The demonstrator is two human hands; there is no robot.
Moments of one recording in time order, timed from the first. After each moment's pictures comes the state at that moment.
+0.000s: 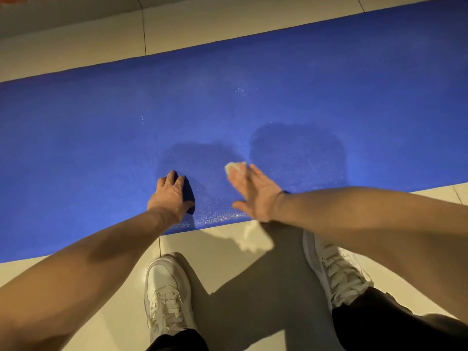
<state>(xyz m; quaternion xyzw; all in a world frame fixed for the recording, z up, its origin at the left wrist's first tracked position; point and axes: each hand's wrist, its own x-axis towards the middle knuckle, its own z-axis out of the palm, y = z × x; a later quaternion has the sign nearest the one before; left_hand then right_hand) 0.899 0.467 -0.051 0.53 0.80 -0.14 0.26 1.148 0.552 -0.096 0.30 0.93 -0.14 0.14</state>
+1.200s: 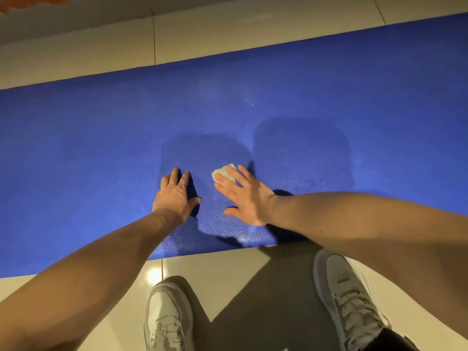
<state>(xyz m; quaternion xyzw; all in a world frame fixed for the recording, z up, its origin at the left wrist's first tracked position) 0.878 0.516 -0.065 0.52 0.81 -0.08 0.24 1.097 0.598 -0.115 0.21 0.97 -0.07 0.11</state>
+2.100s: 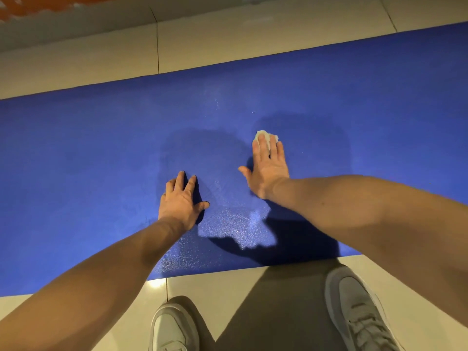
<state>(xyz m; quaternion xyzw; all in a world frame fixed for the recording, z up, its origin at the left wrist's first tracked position) 0.866 0.541 -0.070 0.53 0.81 -0.10 0.22 1.076 0.685 -0.110 0.52 0.84 -0.15 0.08</state>
